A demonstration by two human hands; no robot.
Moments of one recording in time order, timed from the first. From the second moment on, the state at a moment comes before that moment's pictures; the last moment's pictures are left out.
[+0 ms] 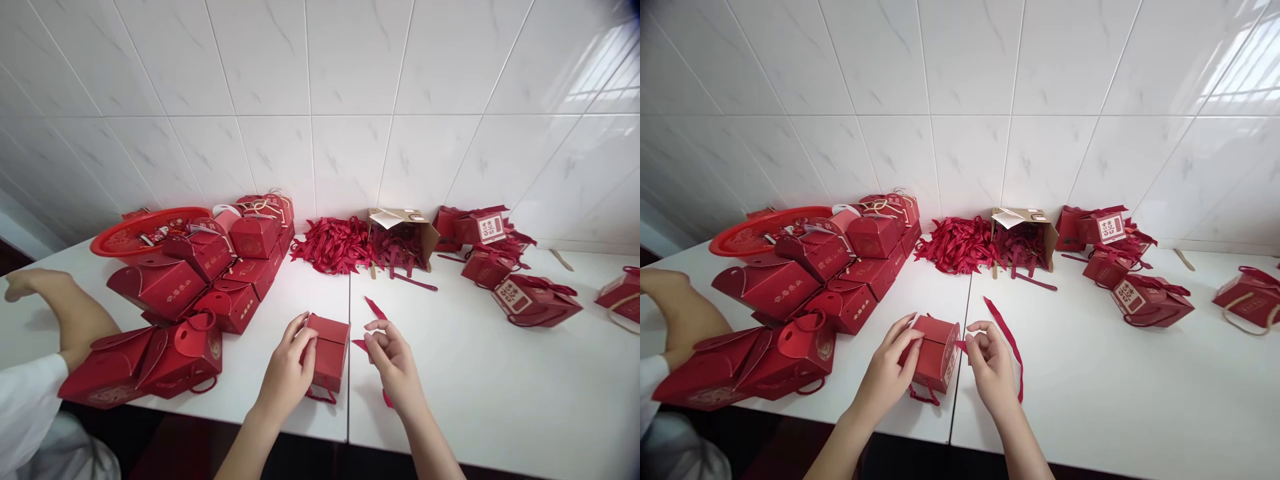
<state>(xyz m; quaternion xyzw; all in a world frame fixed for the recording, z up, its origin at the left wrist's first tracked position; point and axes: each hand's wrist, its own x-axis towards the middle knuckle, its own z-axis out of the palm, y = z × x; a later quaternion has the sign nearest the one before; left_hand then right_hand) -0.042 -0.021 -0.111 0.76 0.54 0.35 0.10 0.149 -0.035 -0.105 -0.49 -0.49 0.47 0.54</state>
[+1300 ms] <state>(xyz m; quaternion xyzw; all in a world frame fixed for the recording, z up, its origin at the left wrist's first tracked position) -0.011 -0.008 -0.075 0.81 0.39 0.41 -0.12 0.144 -0.028 -0.111 -0.47 -0.56 0.45 0.51</state>
